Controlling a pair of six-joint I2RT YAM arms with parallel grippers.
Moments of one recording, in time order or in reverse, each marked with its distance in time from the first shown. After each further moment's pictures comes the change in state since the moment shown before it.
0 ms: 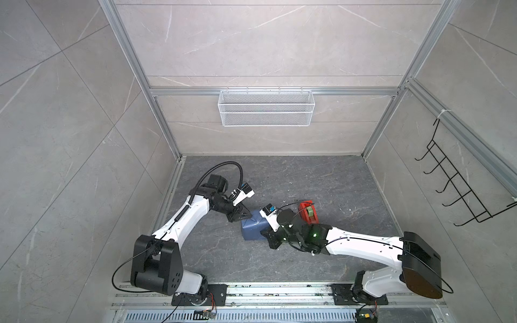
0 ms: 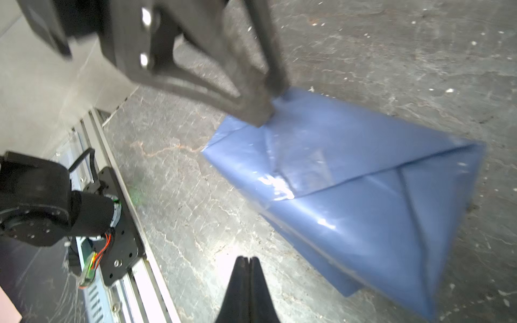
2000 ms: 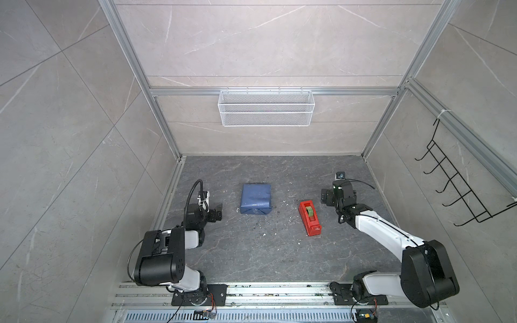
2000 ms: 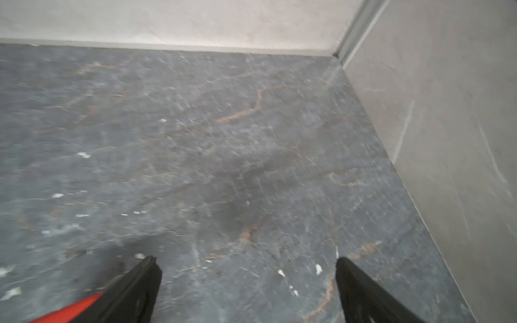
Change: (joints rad) left arm 0.339 0.087 -0.792 1.620 -0.581 -0.588; right arm -0.846 -0.112 -0.209 0.101 0.472 -0.245
